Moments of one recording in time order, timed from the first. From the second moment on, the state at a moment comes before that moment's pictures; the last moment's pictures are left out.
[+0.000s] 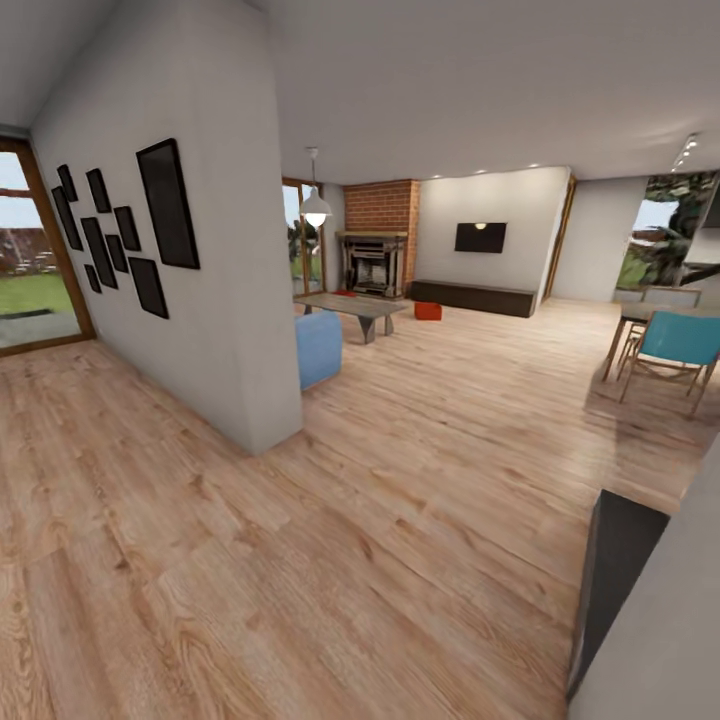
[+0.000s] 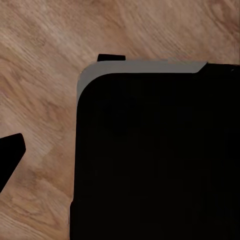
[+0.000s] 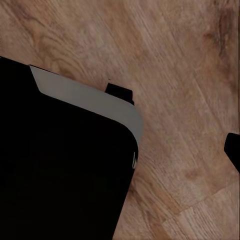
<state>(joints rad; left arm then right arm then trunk) 0.00 0.01 0.01 -0.05 0.06 -0.16 -0.02 -0.13 0.00 0.60 0.03 -0.28 -0.12 -0.03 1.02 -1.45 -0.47</state>
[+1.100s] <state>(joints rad) 0.00 0.01 0.01 -0.05 0.06 -0.16 -0.02 -0.13 0.00 0.60 0.03 -0.28 -0.12 -0.03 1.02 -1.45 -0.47</state>
